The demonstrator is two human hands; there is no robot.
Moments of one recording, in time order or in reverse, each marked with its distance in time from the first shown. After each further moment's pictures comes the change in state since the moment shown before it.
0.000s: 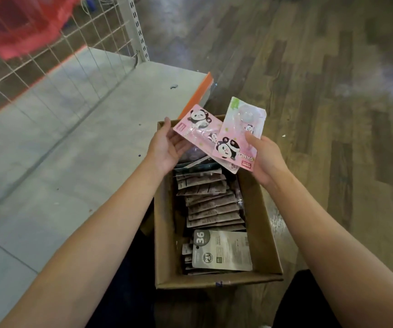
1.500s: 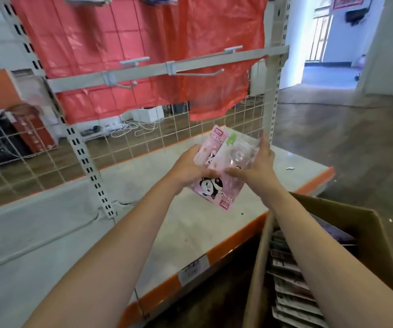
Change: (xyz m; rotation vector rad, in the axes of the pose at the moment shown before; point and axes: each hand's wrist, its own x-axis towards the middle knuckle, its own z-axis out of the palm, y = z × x) left_hand -0.125 0.126 -0.135 0.885 0.320 0.613; right_hand -0.023 0.047 0.224 -0.570 -0.610 -0.654
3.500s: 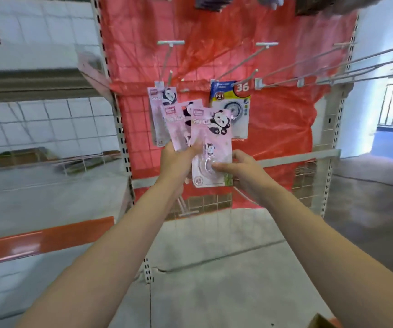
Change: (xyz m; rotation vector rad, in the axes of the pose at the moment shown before) left_hand 0.013 0.239 -0.146 -0.378 0.672 0.243; right_hand 0.121 -0.273 0.032 0.263 -0.562 -0.049
